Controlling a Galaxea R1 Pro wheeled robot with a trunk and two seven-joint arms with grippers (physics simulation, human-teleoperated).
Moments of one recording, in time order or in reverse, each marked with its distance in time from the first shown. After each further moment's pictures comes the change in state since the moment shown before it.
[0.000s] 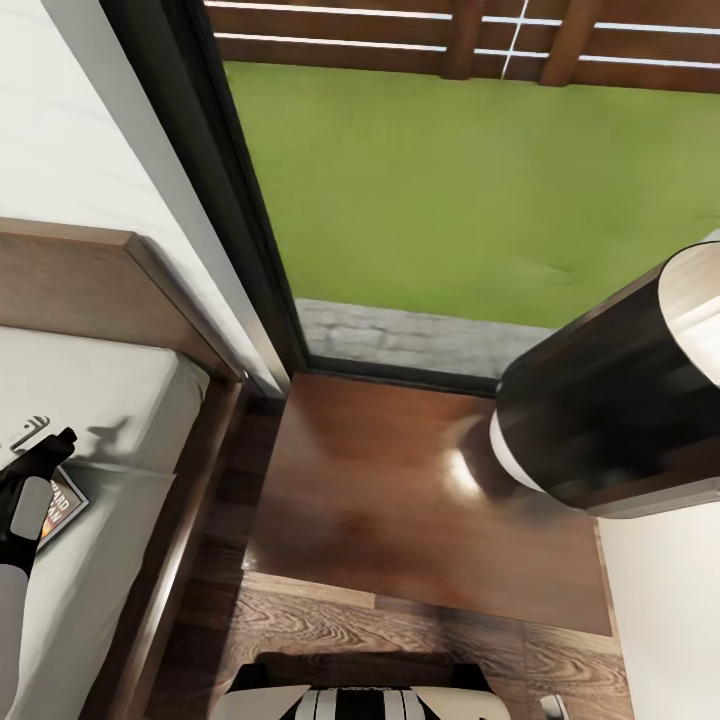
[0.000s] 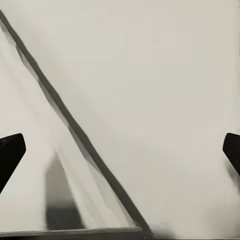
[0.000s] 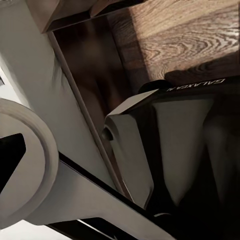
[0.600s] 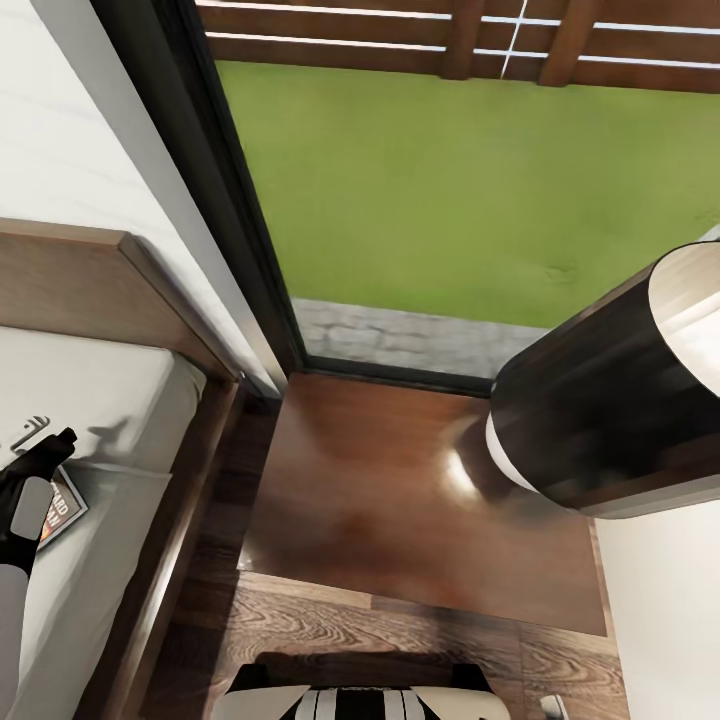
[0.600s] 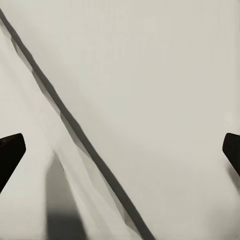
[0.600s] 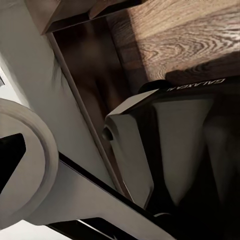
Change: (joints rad) left arm 0.000 0.000 0.000 0.001 0.003 -0.003 0.000; right arm 0.000 0.000 0.000 0.000 0.000 0.000 0.000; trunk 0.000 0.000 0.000
